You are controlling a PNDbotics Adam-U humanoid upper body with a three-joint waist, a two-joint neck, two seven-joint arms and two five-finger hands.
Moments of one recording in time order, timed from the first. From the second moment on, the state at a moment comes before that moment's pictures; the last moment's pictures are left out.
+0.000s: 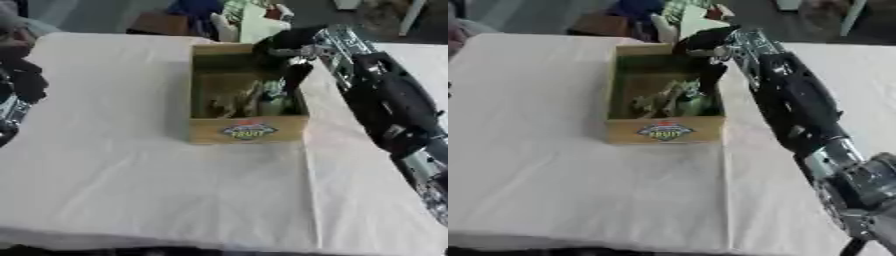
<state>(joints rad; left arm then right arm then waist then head) -0.27 0.28 -0.01 -1.90 -0.08 0.03 -0.10 -1.05 -0.39 0.15 -0.84 1.19 -0.63 0.53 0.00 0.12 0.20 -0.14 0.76</state>
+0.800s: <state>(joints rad) -0.25 0.28 0.01 -1.88 -0.08 0.04 -0.08 -0.87 -0.53 0.05 -1.11 0.99 -0.73 0.43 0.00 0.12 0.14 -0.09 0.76</state>
